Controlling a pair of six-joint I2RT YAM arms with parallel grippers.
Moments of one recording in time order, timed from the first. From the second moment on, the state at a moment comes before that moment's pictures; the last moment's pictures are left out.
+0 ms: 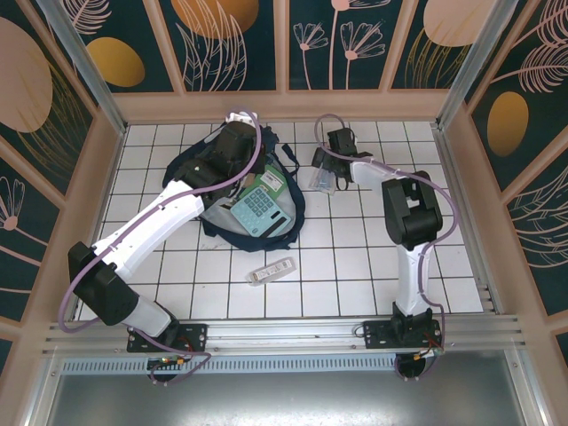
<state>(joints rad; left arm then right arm) -0.68 1.52 1.47 -0.50 -0.37 -0.34 0.35 2.11 1.49 -0.23 0.16 0.55</state>
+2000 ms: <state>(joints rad) -0.68 1.43 1.31 -0.38 -0.32 -0.40 0.28 2.02 1.49 -0.26 0.12 0.43</state>
